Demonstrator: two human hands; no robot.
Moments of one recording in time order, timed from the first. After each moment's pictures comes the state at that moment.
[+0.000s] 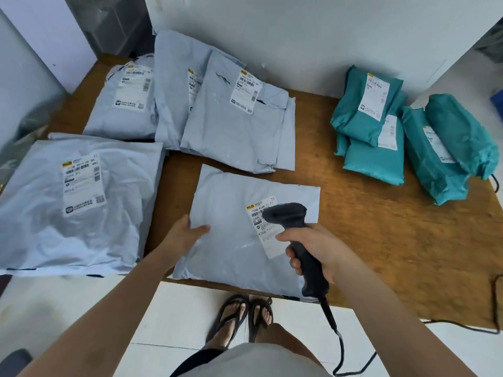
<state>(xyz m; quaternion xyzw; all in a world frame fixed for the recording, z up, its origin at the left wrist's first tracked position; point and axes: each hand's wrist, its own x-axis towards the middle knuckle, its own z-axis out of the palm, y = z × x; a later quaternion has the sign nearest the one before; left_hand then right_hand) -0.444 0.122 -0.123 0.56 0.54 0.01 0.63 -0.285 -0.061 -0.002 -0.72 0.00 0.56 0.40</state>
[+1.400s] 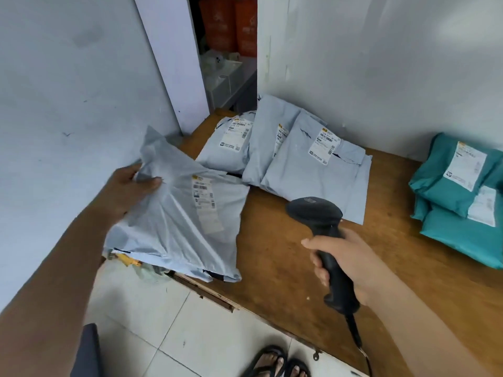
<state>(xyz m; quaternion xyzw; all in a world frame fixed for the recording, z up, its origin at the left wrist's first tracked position) -0.602 0.232 0.050 0.64 0.52 0.30 0.47 -0.317 -0.007 0.064 -0.67 -0.21 0.57 0.43</state>
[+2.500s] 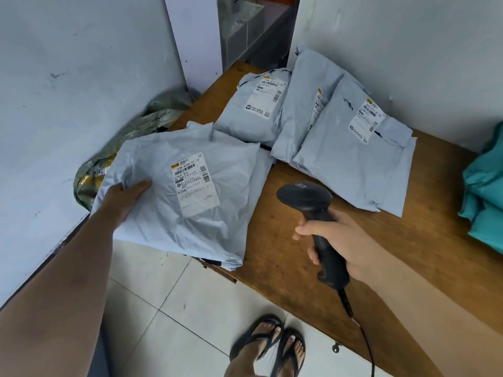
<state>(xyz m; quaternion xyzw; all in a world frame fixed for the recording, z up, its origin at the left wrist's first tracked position) -0.682 0.295 -0.110 0.45 0.75 0.22 0.44 -0.355 0.076 0.004 -0.69 -0.22 0.60 0.34</state>
